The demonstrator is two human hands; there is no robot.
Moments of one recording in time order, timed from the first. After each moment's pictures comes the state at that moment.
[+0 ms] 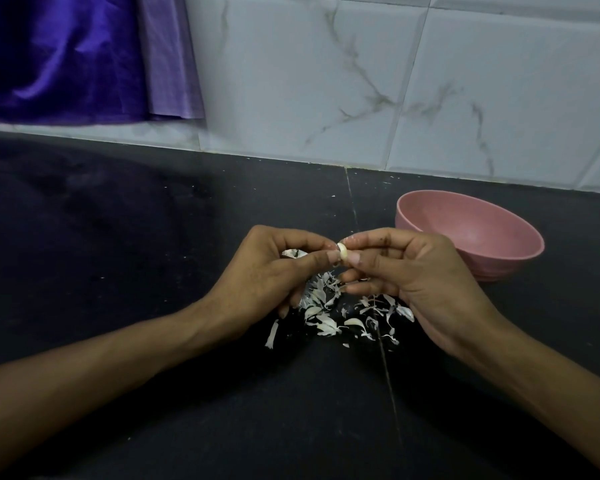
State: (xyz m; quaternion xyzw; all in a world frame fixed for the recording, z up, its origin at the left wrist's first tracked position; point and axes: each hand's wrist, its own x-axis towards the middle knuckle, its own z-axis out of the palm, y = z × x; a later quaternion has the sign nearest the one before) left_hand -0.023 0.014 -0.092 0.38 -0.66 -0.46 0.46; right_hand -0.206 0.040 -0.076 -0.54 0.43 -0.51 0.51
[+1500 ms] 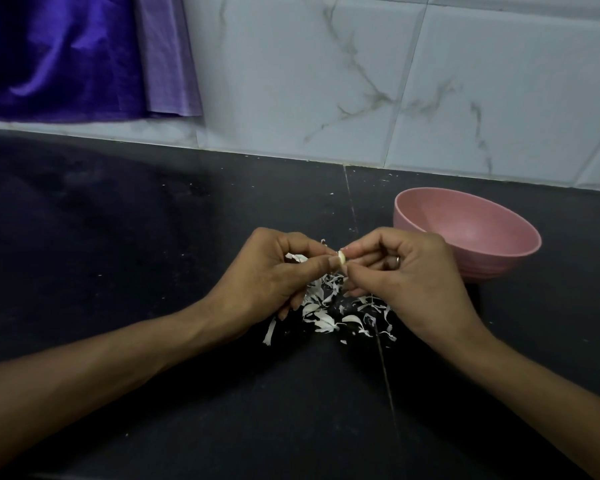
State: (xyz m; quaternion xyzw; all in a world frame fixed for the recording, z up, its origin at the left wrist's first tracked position) left_hand -0.026 0.013 -0.094 0.37 -0.69 -0.44 0.43; right_hand -0.200 0.043 -0.085 -0.66 0.47 -0.50 0.31
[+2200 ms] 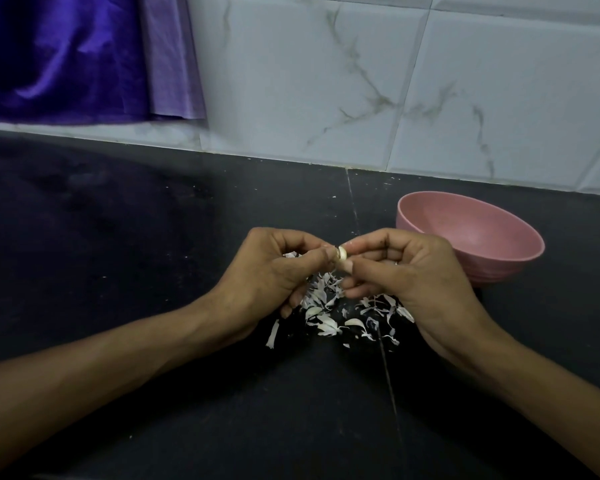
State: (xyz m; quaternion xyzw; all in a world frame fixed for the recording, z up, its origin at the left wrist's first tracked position) left_hand -0.026 0.014 -0.092 0.40 -0.64 -0.47 0.45; right_hand -0.200 0.041 -0.079 -0.59 0.44 -0.52 0.44
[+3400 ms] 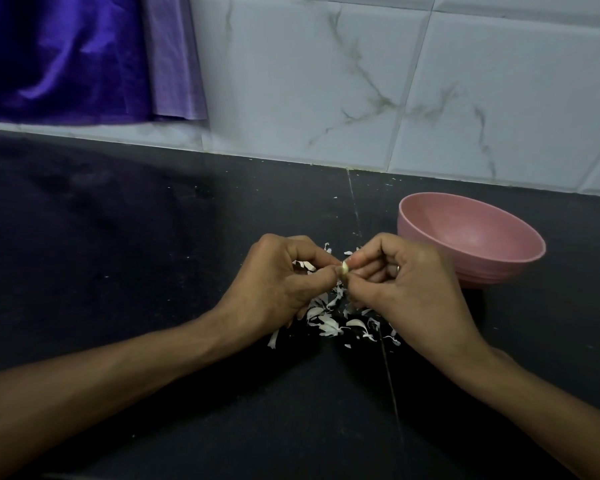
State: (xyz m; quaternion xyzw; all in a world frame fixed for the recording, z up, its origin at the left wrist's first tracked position) left_hand -0.027 0.017 -0.099 0.41 -0.71 -0.36 0.44; right_hand -0.194 0.046 -0.087 -0.69 0.49 -0.48 0.23
